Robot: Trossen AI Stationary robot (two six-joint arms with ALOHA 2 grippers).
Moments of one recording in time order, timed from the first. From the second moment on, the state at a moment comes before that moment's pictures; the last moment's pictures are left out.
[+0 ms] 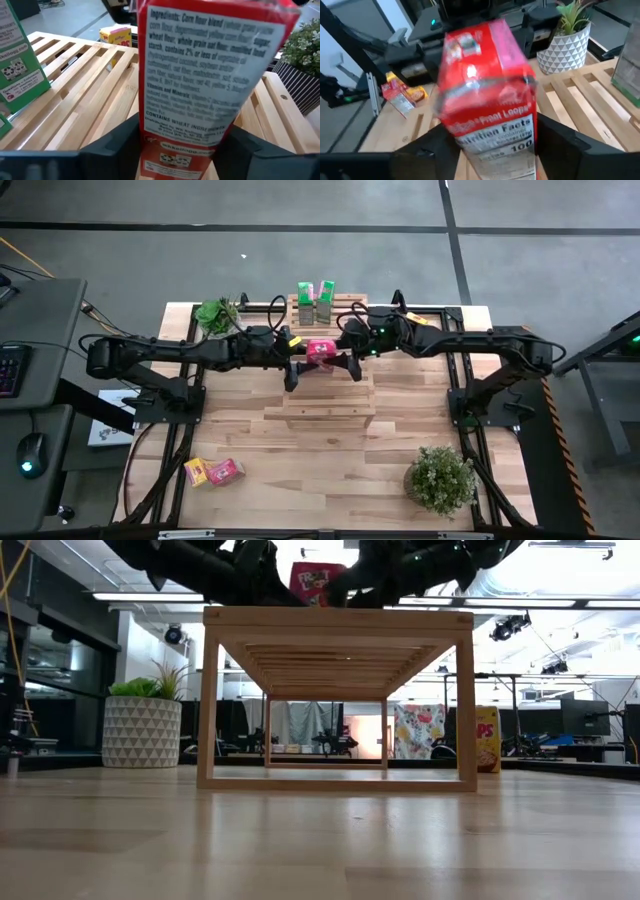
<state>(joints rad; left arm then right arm) 0.20 1.33 0.81 0.16 0.03 -0.07 -0.28 1.47 1.04 0.08 -0.35 0.15</state>
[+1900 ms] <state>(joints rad) -0.07 1.64 1.30 -0.62 -1.16 -1.05 -0.41 1.24 1.04 -0.27 -0.34 0.08</state>
